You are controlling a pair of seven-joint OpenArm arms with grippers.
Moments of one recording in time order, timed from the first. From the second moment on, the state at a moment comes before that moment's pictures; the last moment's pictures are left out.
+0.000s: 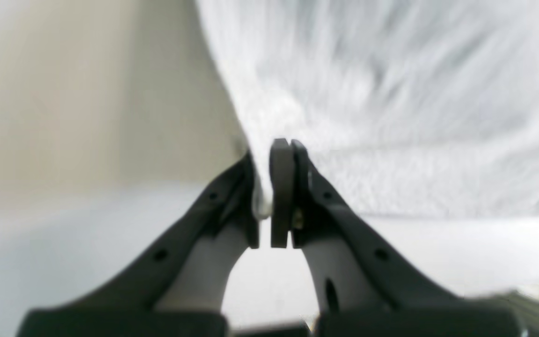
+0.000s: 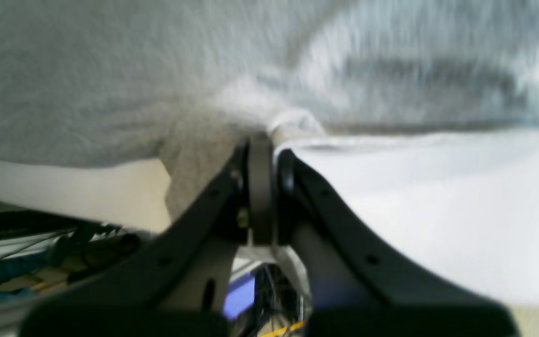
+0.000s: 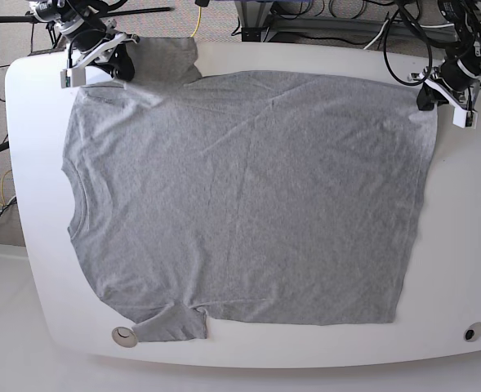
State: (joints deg) left arm 21.7 -12.6 -40.9 97.5 -35.9 -39.0 55.2; right arm -34.6 0.7 39.0 108.3 47.0 39.5 -54.3
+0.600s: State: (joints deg) left arm 11.4 -12.1 -40.7 99.9 -35.7 -38.6 55.0; right arm -24.3 2.5 38.7 108.9 47.1 39.5 -55.8
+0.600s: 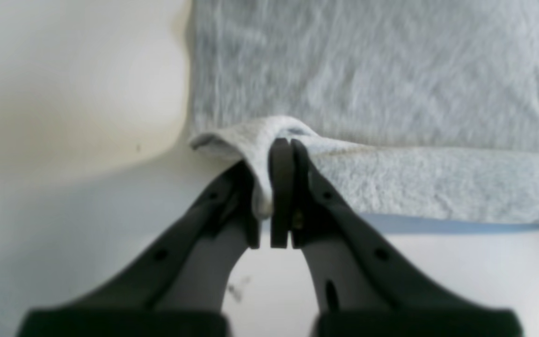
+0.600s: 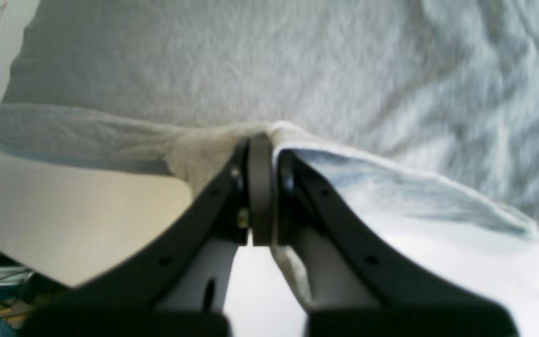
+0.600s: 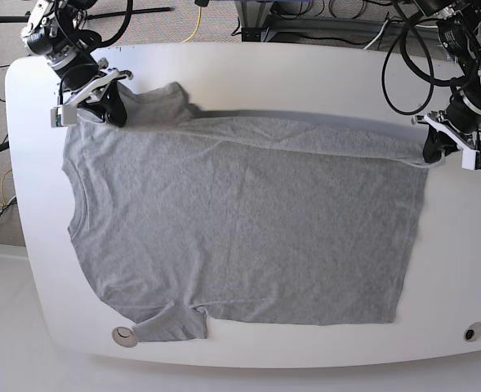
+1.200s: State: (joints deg) left arm 2.8 -11.1 -39.4 99.7 -27.5 -38.0 51.3; right arm -11.3 2.6 36.8 106.5 41.3 39.5 -60.8
